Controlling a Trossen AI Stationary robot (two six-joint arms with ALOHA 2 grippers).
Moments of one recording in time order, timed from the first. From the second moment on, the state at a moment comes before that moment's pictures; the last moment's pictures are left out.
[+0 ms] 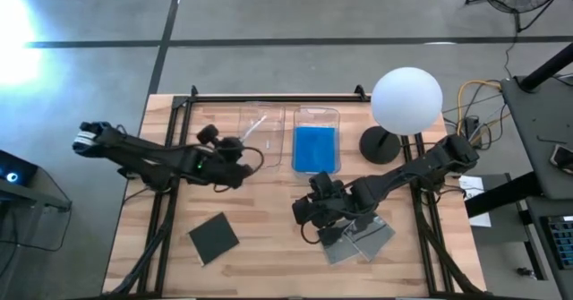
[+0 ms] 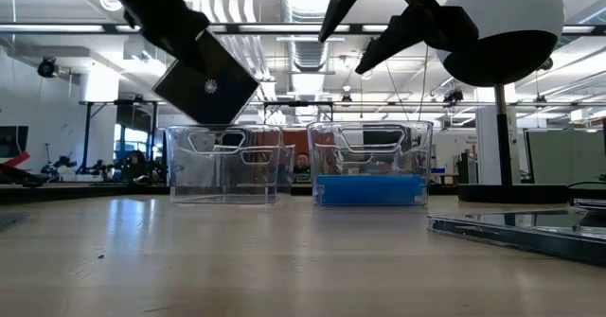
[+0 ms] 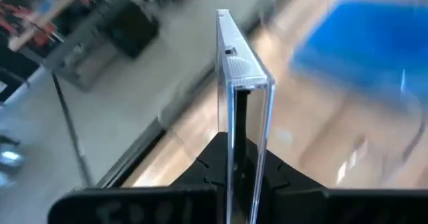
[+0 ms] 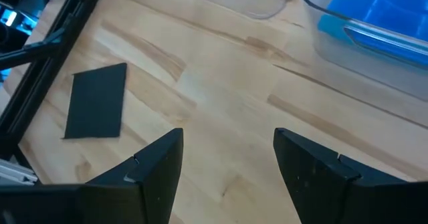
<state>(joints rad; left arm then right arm) -0.20 1.25 0.99 -0.82 -0.98 -0.52 0.38 1.74 1.37 -0.63 0.49 1.40</state>
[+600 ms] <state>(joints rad) -0.02 1.66 1.29 -1.00 -0.72 -0.05 0.38 1.74 1.33 -0.63 0.46 1.45</state>
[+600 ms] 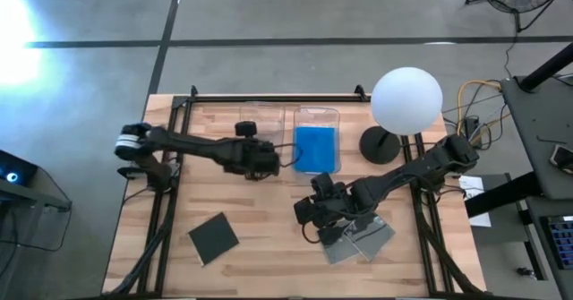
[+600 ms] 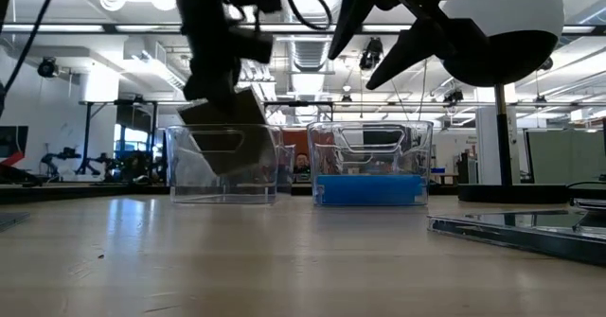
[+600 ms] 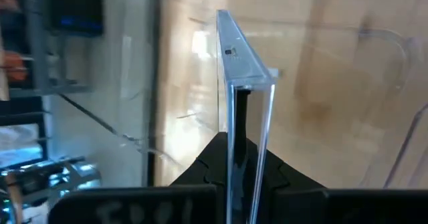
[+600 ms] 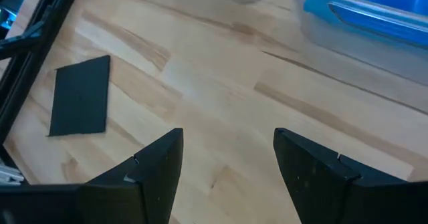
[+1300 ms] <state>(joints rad) 0.00 1.67 1.41 -1.10 -0.40 -0.04 0.40 1.74 1.33 -0.63 0.39 1.40</state>
